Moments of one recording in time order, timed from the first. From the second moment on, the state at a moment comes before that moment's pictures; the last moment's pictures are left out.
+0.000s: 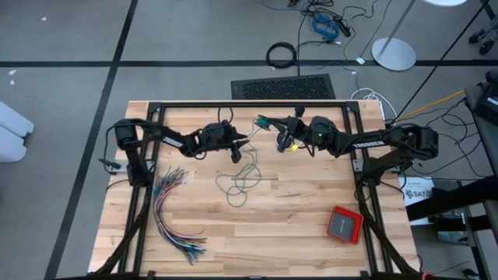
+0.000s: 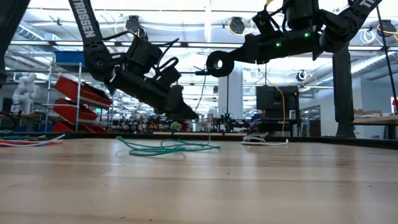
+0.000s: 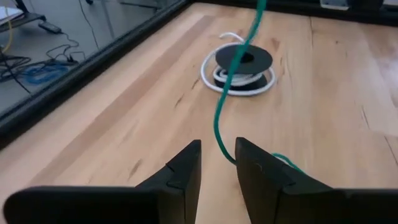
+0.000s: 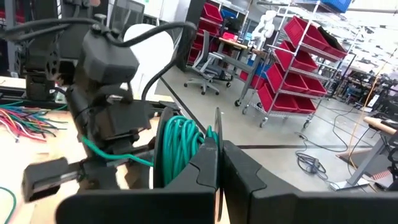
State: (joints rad) left arm 0.37 1.80 0.64 0.78 0.04 0.00; right arm -0.31 1.38 0.58 0.81 0.16 -0.27
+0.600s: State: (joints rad) left arm 0.36 1.86 0.64 0.89 -0.01 -0.02; right arm -0.31 1.38 0.58 0.81 0.16 -0.27
